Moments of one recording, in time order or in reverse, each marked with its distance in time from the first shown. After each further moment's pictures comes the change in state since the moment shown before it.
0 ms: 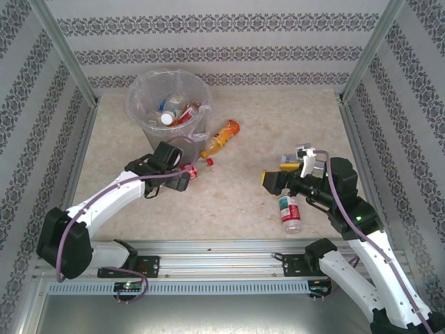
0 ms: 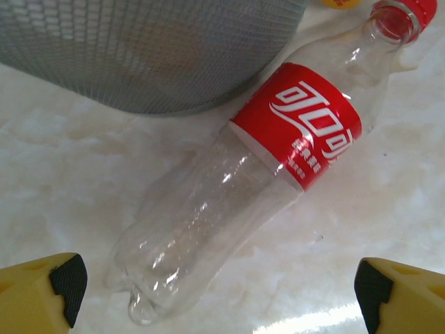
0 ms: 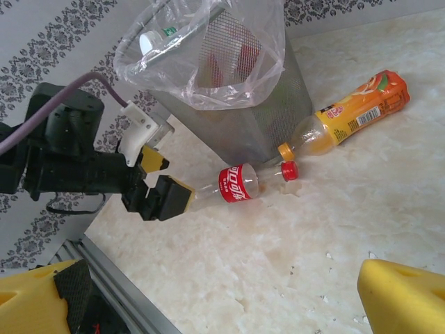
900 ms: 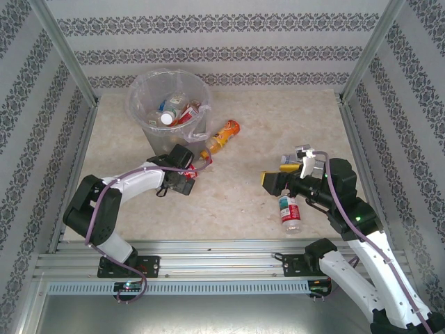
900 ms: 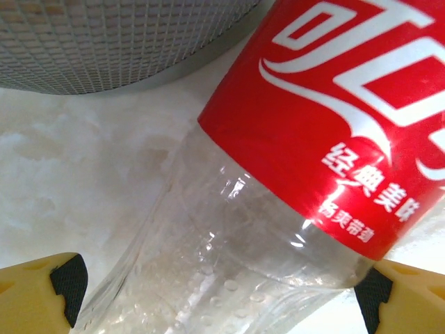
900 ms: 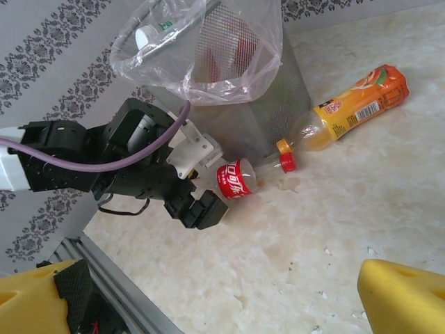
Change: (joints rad) left arm 0.000 0.285 0.014 0.083 -0.026 0.032; right arm 0.000 -0.006 -0.012 -0.002 0.000 0.000
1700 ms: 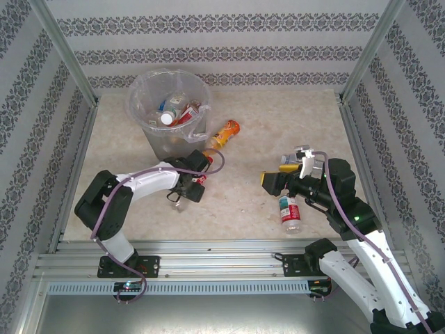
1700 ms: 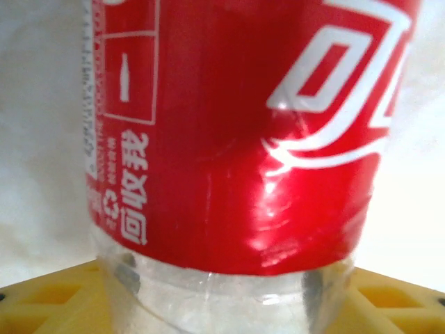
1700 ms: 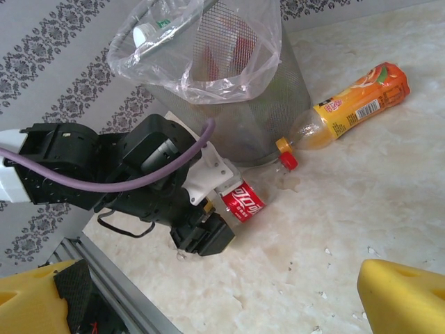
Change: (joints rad) left arm -0.162 0.091 0.099 -0.147 0.122 -0.170; right arm 0.000 0.001 -0.015 0.015 -0.001 0.003
